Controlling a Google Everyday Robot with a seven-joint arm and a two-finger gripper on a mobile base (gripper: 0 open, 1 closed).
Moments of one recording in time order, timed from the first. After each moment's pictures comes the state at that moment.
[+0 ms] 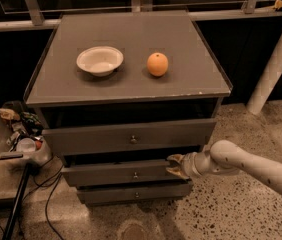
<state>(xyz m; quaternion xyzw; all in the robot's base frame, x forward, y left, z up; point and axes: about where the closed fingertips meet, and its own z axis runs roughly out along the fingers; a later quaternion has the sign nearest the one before) 0.579 -0.148 0.426 -0.60 0.71 0.18 0.33</state>
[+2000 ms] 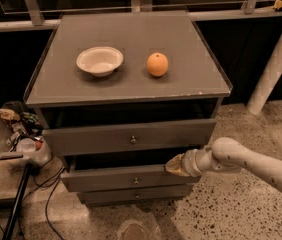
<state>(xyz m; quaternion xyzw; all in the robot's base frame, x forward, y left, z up) 0.585 -0.150 0.448 -0.60 0.70 0.17 0.34</state>
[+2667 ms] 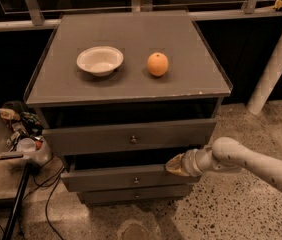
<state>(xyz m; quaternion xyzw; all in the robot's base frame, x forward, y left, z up) 0.585 -0.150 0.448 -0.60 0.70 0.17 0.34</state>
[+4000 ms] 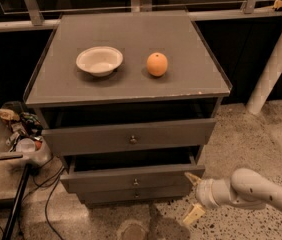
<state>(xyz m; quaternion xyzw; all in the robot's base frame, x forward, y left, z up) 0.482 -0.182 0.419 -0.55 0.74 0.21 0.32</state>
